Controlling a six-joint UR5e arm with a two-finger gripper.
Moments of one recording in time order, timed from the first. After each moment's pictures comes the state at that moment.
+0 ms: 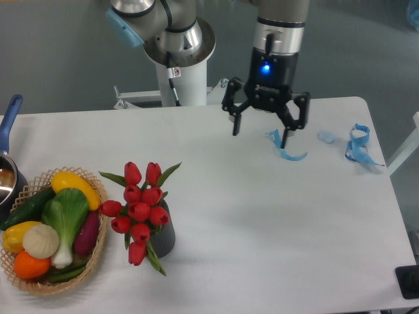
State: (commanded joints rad) arm 2.70 -1.52 -1.81 -0.99 1.03 1.05
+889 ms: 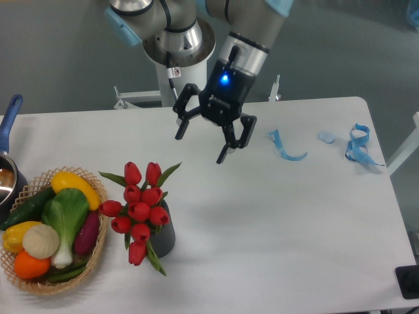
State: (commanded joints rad) arm 2.64 -1.58 -1.91 -0.91 0.77 1.14
